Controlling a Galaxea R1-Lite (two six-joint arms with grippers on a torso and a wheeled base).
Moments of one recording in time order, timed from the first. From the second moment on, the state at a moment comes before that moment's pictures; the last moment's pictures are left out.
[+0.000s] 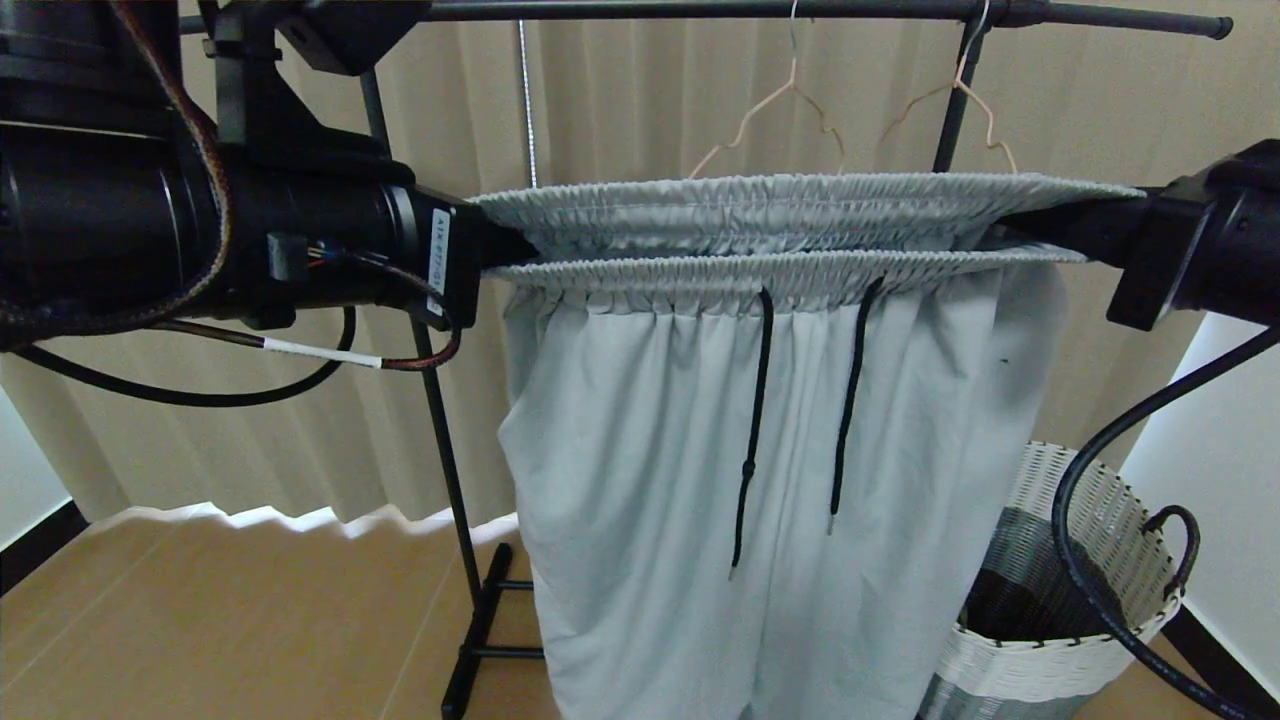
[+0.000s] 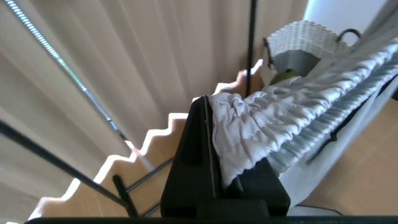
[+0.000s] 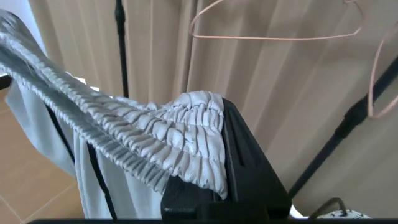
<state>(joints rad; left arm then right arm) -0.59 1.50 -1.38 0.14 -0.02 0.13 0.44 1.31 -1.08 -0.17 0.08 -0.04</state>
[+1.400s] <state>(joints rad) -0.58 1.48 -1.36 0.07 0.00 0.19 0.50 1.31 -1.07 -0.17 0.08 -0.04</state>
